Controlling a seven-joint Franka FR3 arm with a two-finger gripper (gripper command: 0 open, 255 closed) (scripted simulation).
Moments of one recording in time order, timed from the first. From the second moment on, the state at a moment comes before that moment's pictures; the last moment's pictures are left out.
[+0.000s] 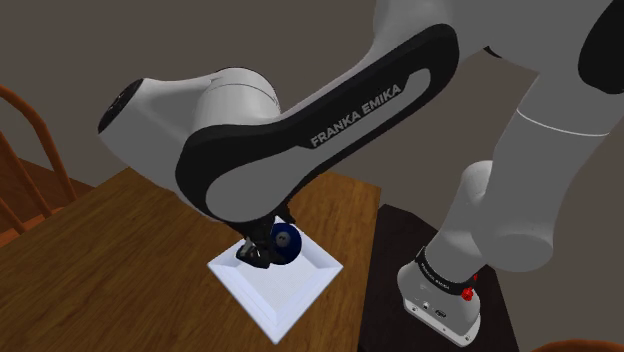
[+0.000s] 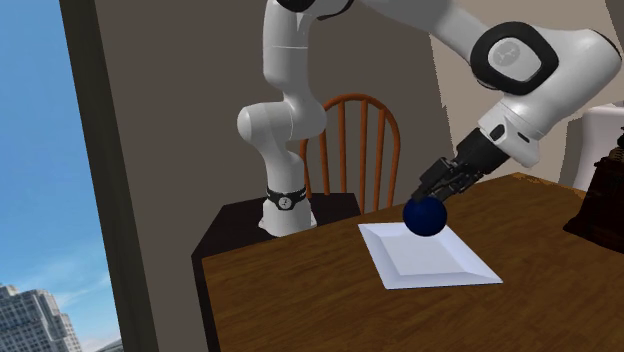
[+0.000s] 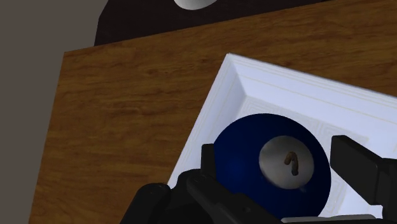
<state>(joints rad) 0.49 0.14 0.46 -2.04 -0.13 1.56 0.49</state>
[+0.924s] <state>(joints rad) 0.49 0.20 0.46 -2.08 -0.15 1.65 0.52</state>
